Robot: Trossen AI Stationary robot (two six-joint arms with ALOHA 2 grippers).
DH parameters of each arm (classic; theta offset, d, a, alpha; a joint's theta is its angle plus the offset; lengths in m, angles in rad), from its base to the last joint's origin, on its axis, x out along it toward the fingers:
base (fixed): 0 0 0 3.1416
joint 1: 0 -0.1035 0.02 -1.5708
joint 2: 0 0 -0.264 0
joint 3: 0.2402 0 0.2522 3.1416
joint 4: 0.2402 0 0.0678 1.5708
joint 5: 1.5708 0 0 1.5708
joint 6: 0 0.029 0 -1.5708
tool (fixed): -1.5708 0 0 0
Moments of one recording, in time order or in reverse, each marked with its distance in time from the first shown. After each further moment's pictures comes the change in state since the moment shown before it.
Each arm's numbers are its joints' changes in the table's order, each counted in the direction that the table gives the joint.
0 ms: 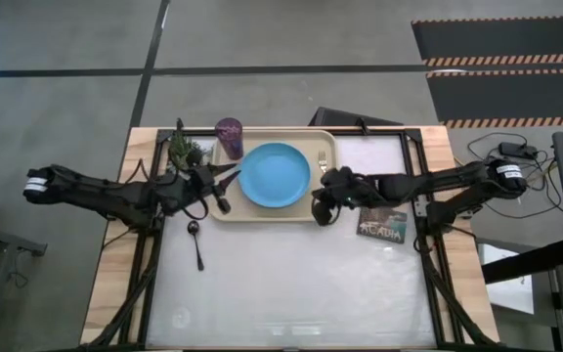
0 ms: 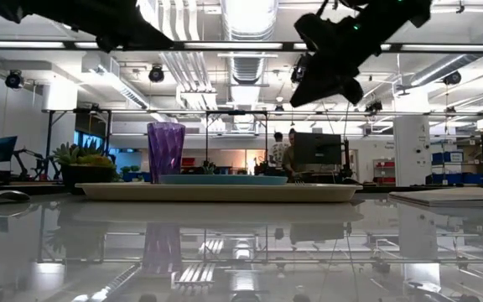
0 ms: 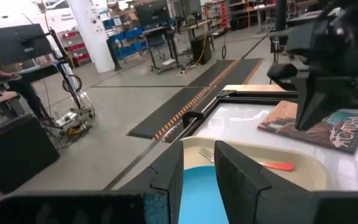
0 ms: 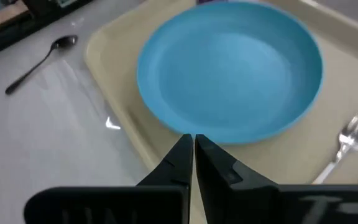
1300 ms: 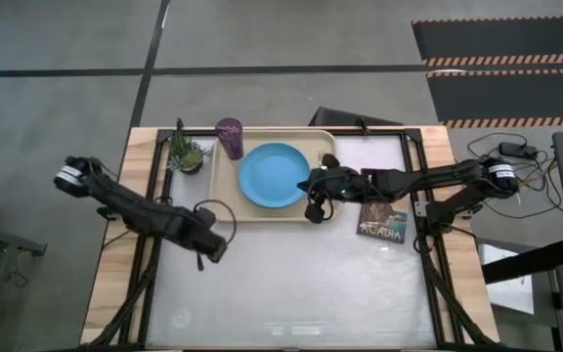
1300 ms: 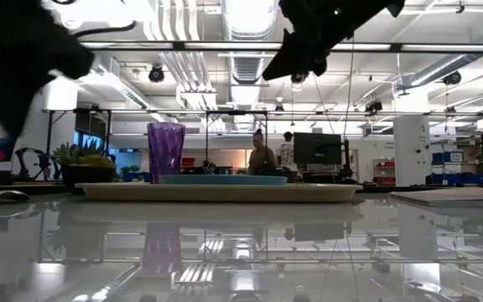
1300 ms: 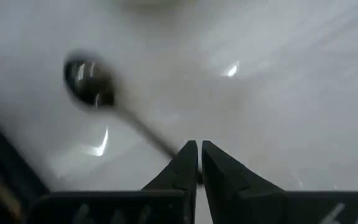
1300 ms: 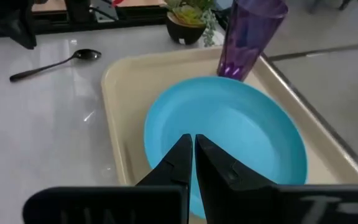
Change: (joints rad) left arm 0.338 -0.467 0.393 1.358 -0.582 -1.613; right arm 0.018 -0.065 0.130 -0.093 0.005 -0.437
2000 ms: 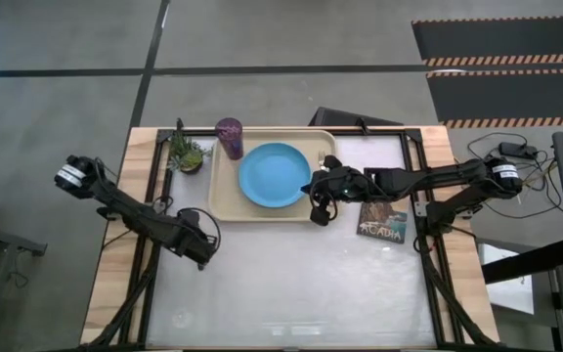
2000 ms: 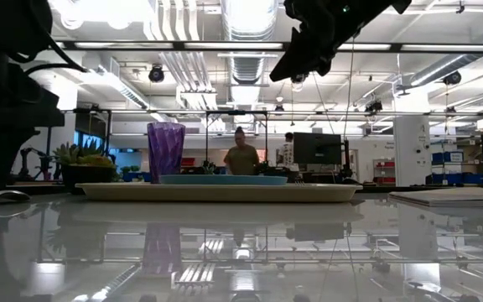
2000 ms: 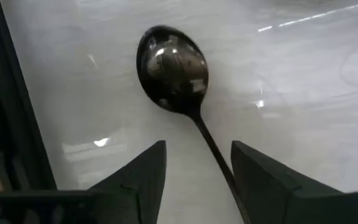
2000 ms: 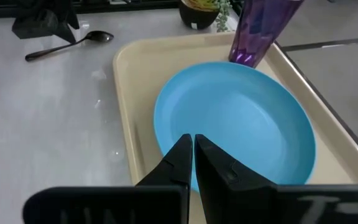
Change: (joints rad) left arm 0.078 0.002 -0.261 -0.103 0.074 -0.381; right arm 0.000 0.032 0.000 0.082 0.057 -0.017
